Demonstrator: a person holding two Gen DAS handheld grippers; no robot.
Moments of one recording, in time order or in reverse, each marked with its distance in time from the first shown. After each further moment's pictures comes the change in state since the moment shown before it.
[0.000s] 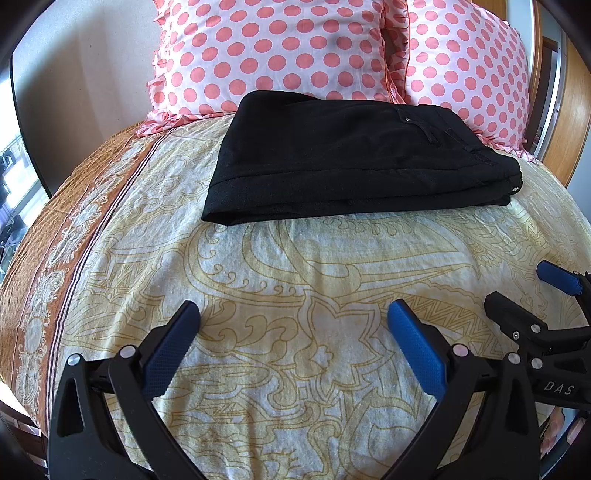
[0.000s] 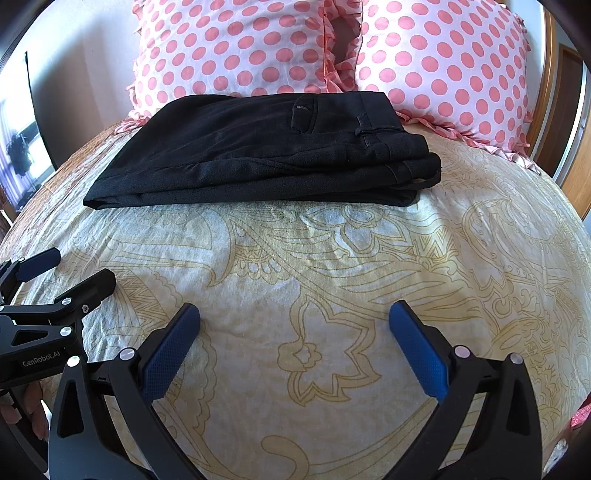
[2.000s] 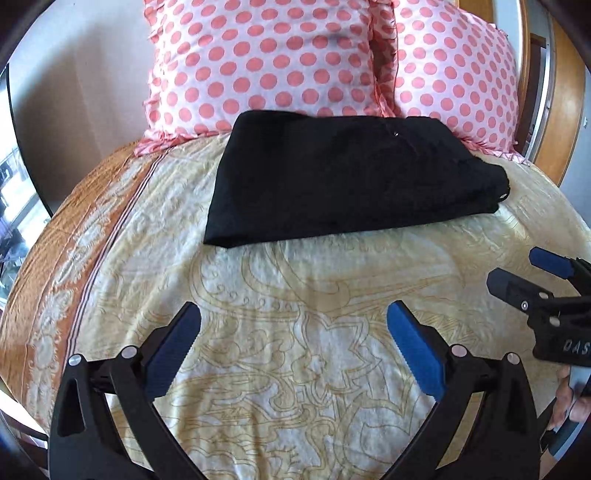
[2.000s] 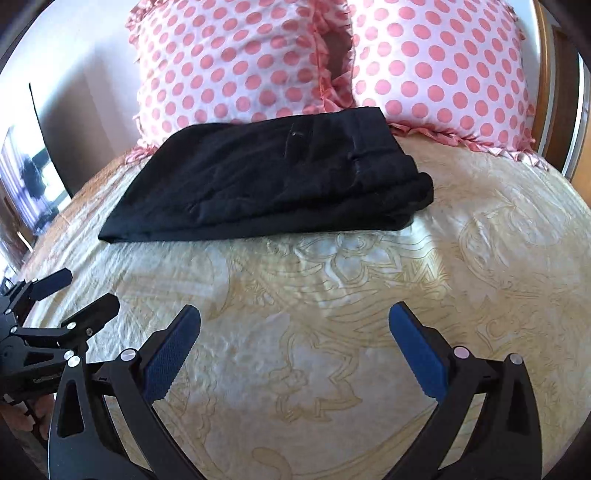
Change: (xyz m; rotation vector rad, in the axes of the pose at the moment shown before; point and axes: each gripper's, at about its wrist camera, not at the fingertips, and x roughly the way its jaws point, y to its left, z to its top) left arm -0.012 -0.003 0.005 0.029 -0.044 -0.007; right arm -0.008 -0.013 0.011 0.038 -0.056 0.074
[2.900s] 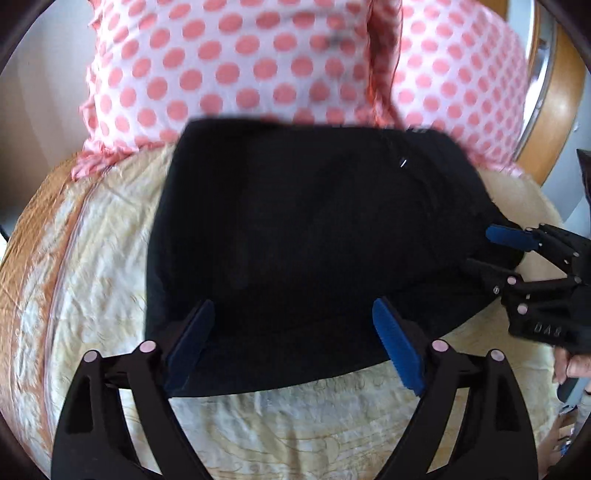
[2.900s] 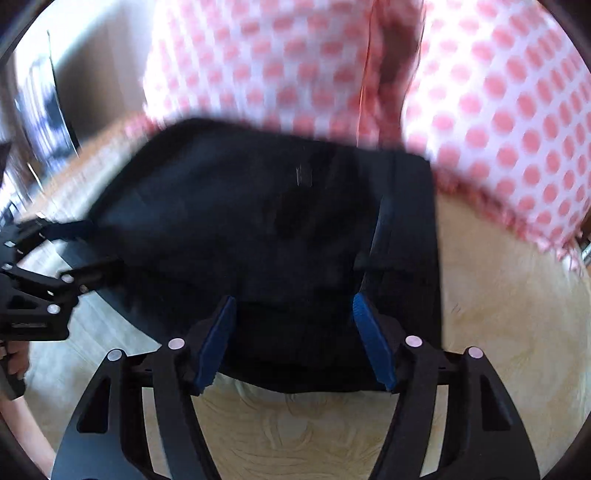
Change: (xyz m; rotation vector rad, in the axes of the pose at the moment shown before) left arm 0.074 -0.010 0.090 0.034 0.100 -0.113; right arm 0.073 -0.017 0.099 -0.252 0.122 0.030
